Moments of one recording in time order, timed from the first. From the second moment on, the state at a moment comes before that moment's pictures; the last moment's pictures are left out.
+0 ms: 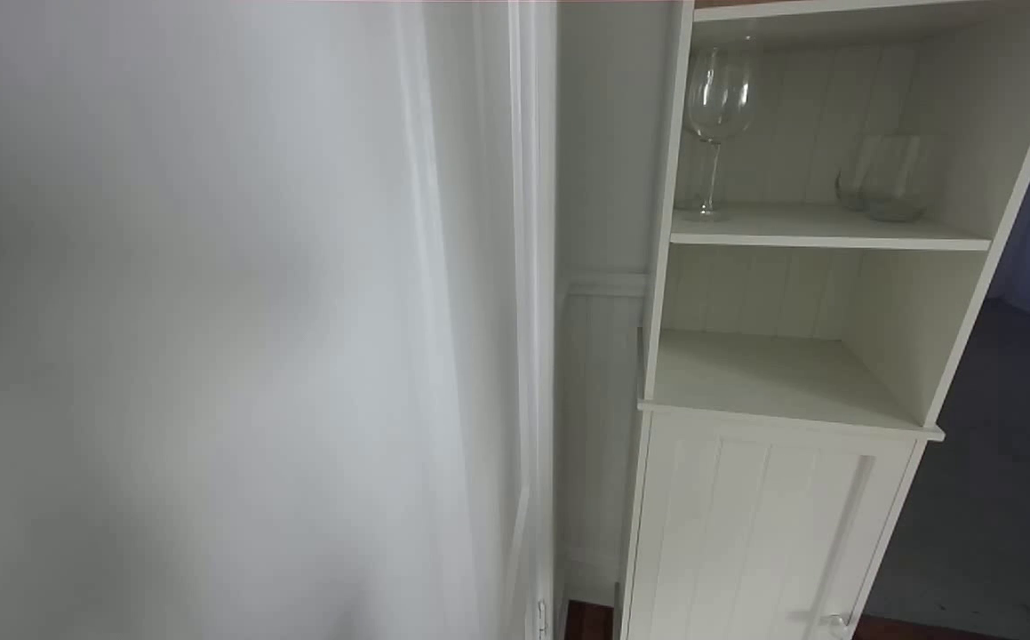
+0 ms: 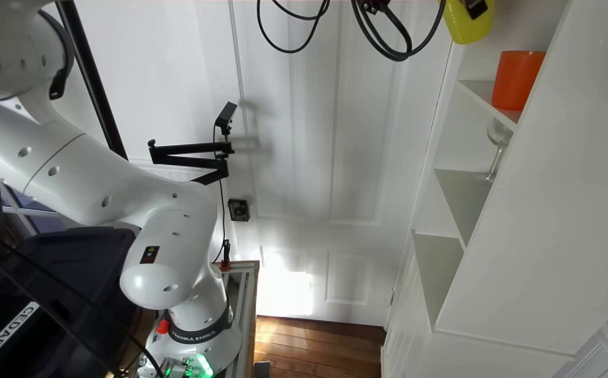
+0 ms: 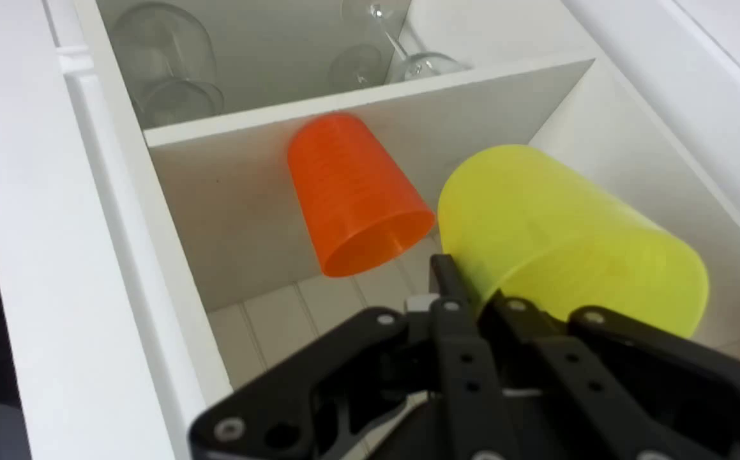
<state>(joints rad) 0.03 -0.74 0.06 -2.15 0.31 2.32 0.22</state>
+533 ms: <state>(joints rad) 0.00 -0.69 0.08 -2.17 0.31 2.49 0.25</state>
